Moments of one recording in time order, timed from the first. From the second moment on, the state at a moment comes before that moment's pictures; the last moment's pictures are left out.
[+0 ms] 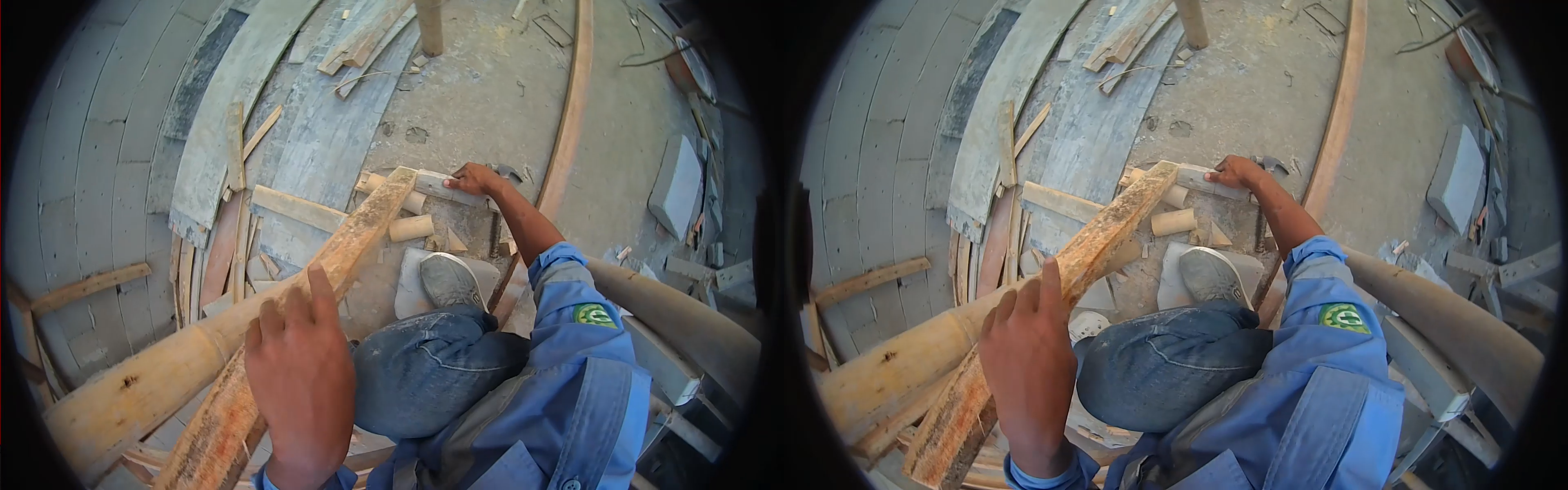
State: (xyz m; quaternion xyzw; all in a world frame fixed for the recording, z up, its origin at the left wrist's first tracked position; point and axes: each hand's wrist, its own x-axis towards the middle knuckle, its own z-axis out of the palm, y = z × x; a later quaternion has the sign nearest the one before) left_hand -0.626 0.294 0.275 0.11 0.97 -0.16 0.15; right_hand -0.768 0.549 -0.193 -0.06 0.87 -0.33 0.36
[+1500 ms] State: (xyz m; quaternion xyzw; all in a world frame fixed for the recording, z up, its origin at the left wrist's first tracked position) left_hand -0.497 0.174 0.197 0.12 0.62 0.75 -0.19; right_hand -0.798 0.496 -0.178 -0.13 0.91 -0.15 0.36
